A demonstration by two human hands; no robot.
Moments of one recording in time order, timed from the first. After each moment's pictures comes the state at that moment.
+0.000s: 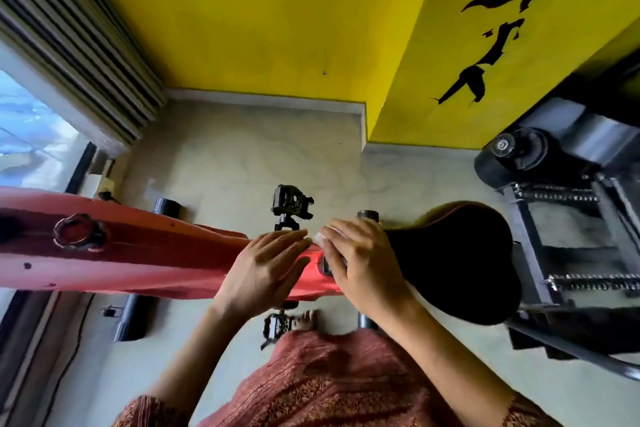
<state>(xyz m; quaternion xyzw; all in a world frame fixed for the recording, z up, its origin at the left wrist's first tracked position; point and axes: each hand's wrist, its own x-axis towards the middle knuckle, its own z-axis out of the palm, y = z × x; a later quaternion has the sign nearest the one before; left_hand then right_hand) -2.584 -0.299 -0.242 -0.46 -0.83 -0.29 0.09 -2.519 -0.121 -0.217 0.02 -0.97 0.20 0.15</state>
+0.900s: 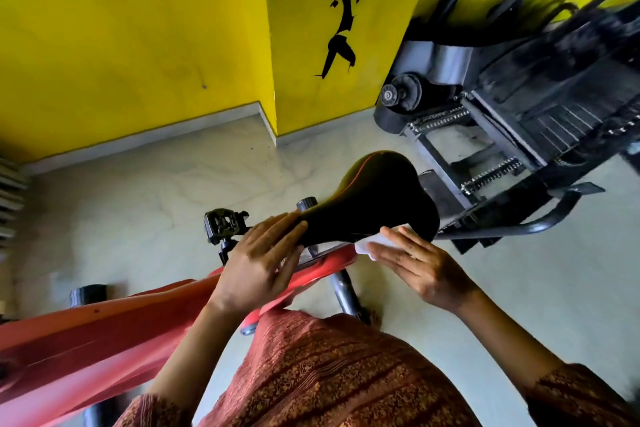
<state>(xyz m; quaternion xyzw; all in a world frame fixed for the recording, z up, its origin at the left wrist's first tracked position) -2.595 -0.236 -0.241 -0.60 -0.71 -0.35 0.09 -2.370 -0.026 -0.239 0.07 -0.98 -0.03 0.17</state>
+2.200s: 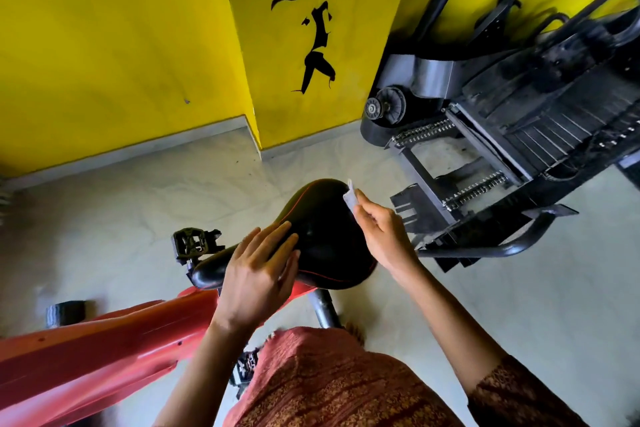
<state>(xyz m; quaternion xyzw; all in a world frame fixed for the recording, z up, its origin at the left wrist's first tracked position) -2.537 -0.146 -0.224 -0.55 -0.77 -0.29 0.12 -2.424 0.037 -0.206 -0.36 -0.81 0.45 0.13</state>
